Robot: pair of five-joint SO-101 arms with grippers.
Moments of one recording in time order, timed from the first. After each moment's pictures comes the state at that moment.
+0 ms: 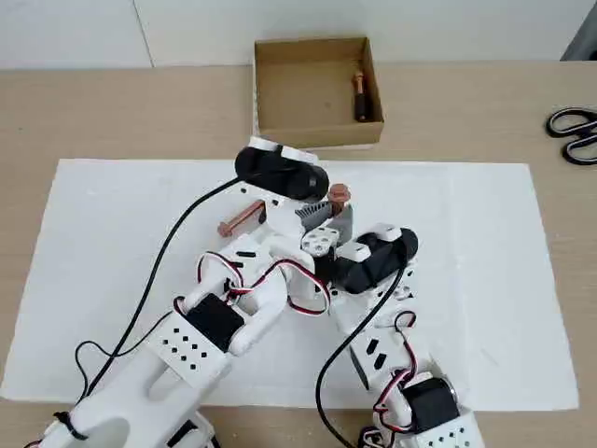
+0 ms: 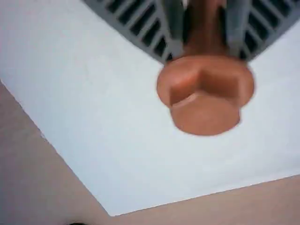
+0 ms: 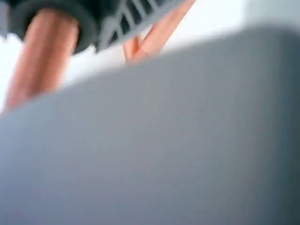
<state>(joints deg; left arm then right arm) 35.4 -40.9 53.8 23.3 25.0 -25.0 -102.2 90.4 40.1 -0.9</state>
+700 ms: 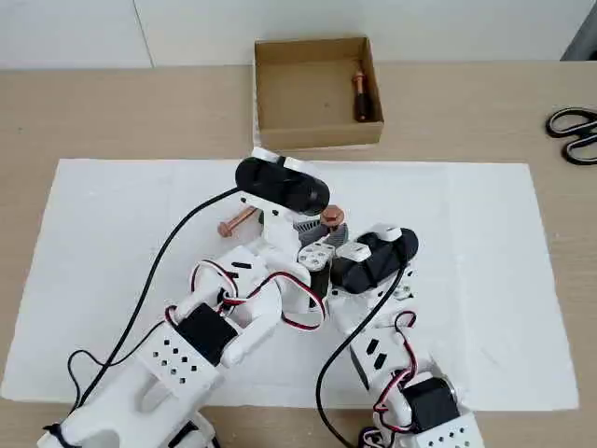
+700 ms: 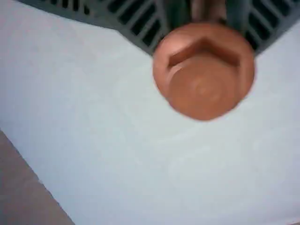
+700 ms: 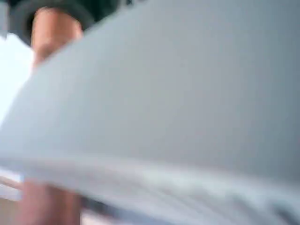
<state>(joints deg) 36.9 -45.9 54.3 32.0 25.0 -25.0 -102.2 90.4 40.2 -0.9</state>
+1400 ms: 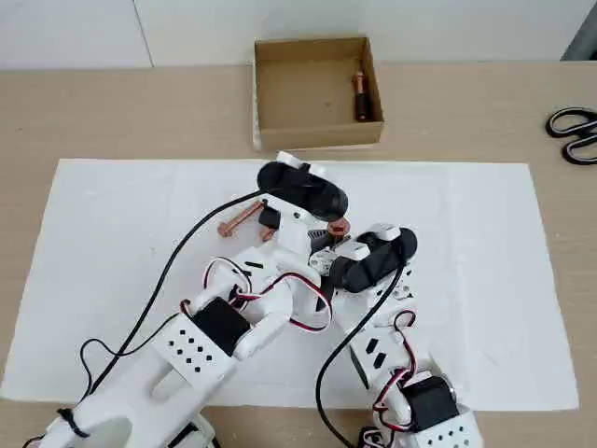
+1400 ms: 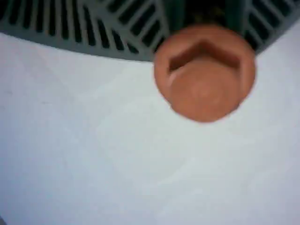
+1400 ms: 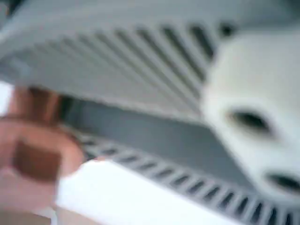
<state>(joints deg) 37.3 -39.8 54.2 32.0 21.8 -25.0 -102.2 90.5 40.2 -0.9</state>
